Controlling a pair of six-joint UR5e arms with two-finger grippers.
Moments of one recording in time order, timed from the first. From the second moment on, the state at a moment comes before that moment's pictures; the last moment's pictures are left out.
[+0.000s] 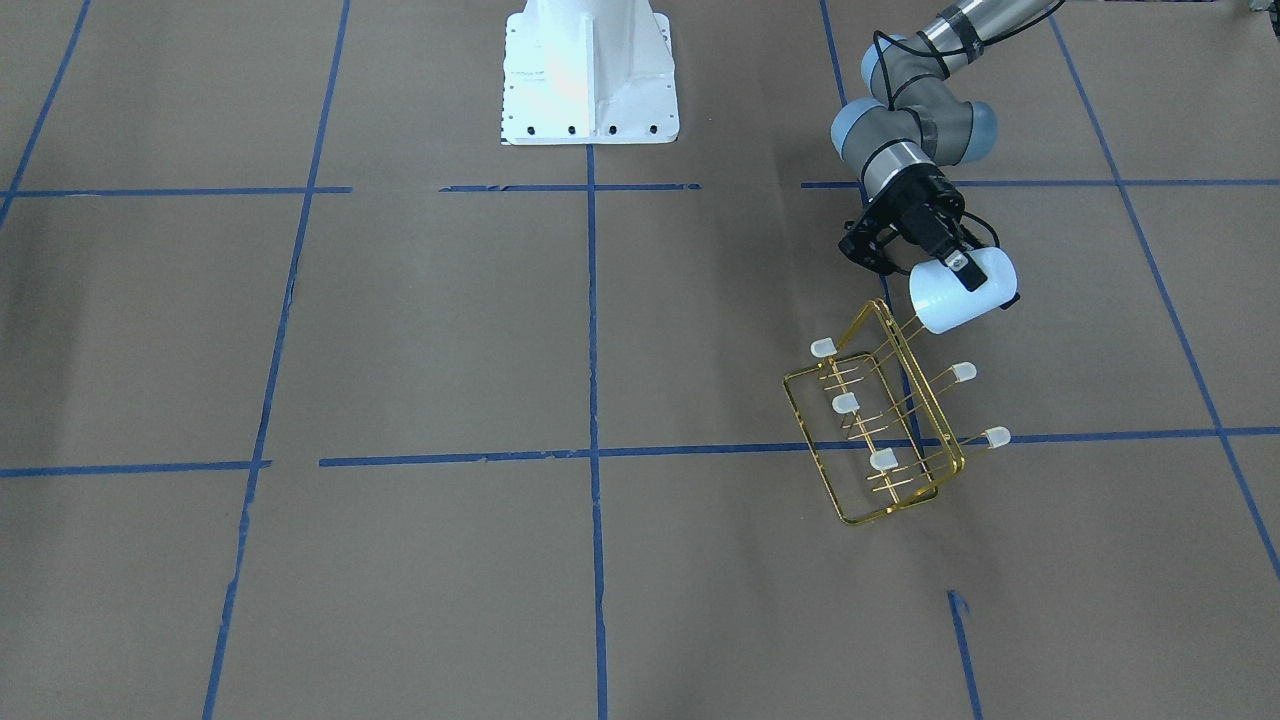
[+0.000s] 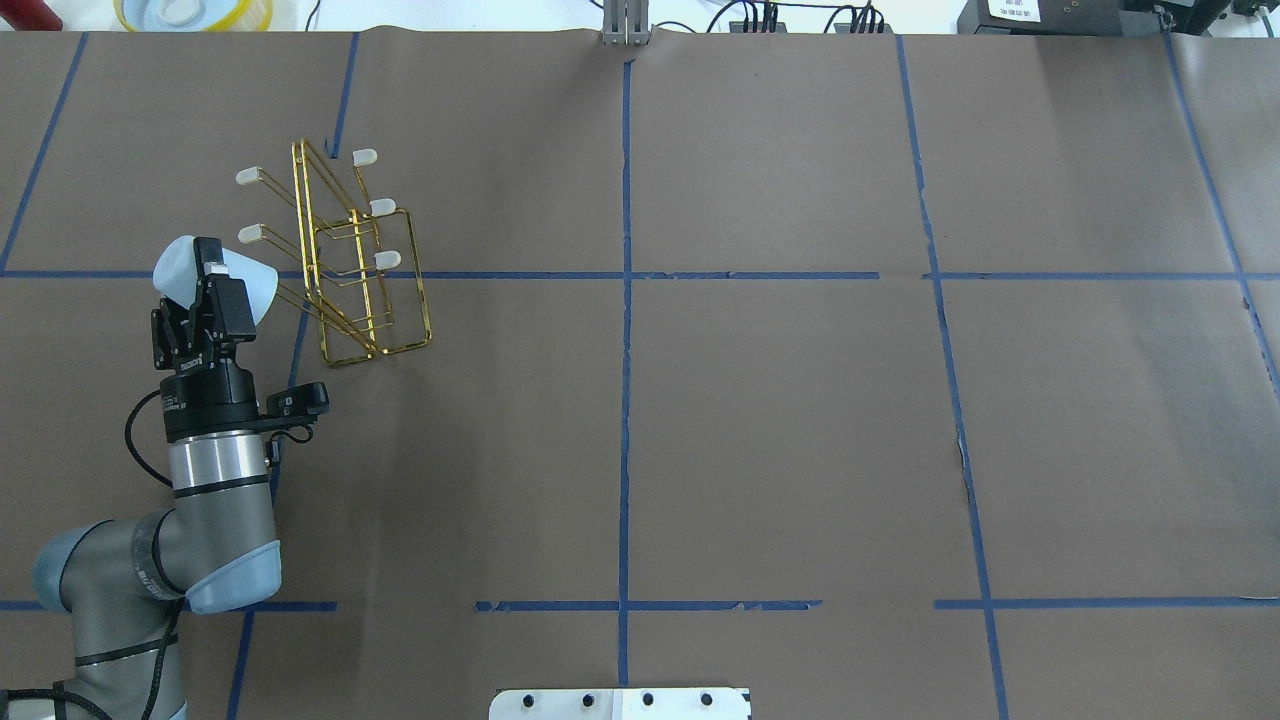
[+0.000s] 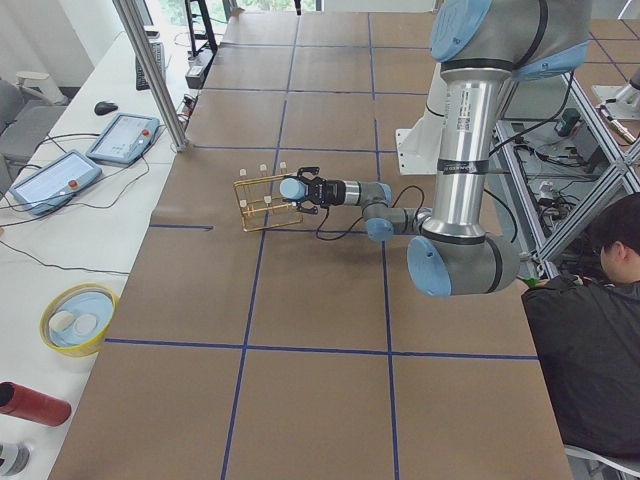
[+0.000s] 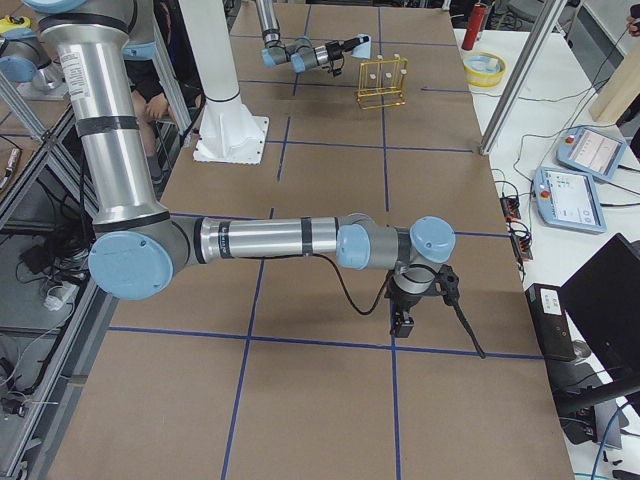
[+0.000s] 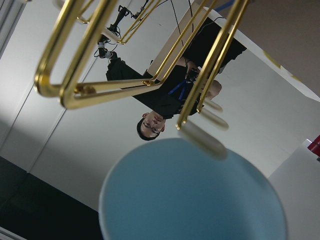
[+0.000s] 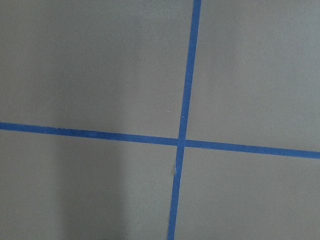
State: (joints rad) left arm -0.28 -1.69 -1.57 -2.28 0.08 0.99; right arm 1.49 -1.38 1.46 -1.67 2.30 -0.04
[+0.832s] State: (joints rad) left arm -0.28 -1.74 -1.49 -2.28 0.08 0.99; right arm 1.49 -1.38 1.46 -1.67 2.30 -0.04
